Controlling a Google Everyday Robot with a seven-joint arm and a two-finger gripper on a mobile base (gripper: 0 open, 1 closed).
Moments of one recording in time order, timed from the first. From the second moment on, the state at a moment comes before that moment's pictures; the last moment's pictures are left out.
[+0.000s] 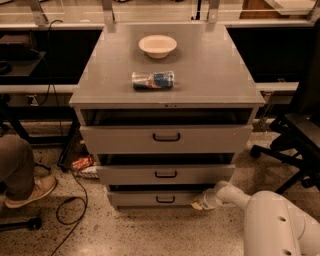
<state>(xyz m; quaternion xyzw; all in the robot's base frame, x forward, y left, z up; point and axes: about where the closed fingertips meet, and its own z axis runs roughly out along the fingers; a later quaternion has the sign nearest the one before) 0.636 -0.191 0.155 -0.41 0.87 0.15 0.23</state>
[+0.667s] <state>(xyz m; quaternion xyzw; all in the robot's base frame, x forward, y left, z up) 0.578 -0.225 0.142 -0.36 0.90 0.15 0.18</state>
